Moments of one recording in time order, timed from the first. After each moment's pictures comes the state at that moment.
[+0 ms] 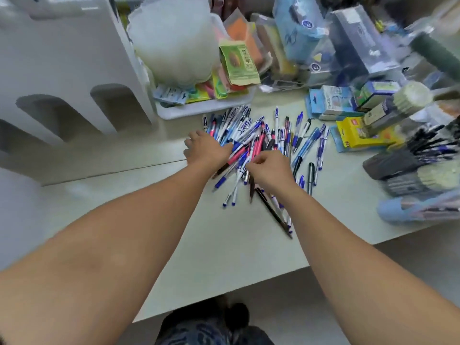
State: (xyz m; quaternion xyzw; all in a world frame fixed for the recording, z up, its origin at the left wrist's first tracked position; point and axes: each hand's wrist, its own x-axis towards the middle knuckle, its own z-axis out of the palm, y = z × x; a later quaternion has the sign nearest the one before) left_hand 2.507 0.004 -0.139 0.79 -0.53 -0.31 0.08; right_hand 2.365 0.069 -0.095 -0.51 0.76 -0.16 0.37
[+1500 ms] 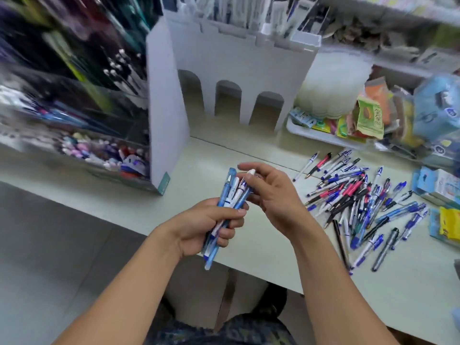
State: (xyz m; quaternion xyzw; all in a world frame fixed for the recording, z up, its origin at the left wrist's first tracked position) left_hand 2.678 0.294 -0.007 0.48 -0.14 -0.77 0.40; right_hand 2.546 0.186 -0.013 -0.52 0.39 -0.21 0.73
